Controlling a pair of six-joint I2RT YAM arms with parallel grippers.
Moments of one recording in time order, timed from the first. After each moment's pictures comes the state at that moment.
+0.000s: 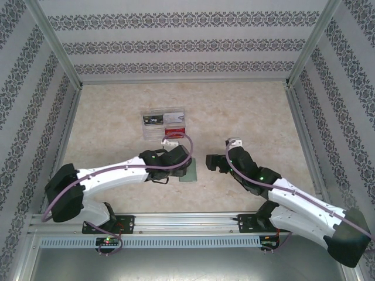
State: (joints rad) left arm -1.00 1.46 1.00 -0.69 -0.33 -0.91; right arm 0.74 0.85 0.48 -0.30 0.22 0.60
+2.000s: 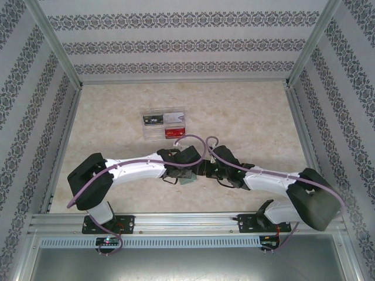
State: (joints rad) left arm -0.99 1.67 1.06 -0.61 -0.23 -0.86; right arm 0.73 1.34 0.44 0.14 -0.23 0.87
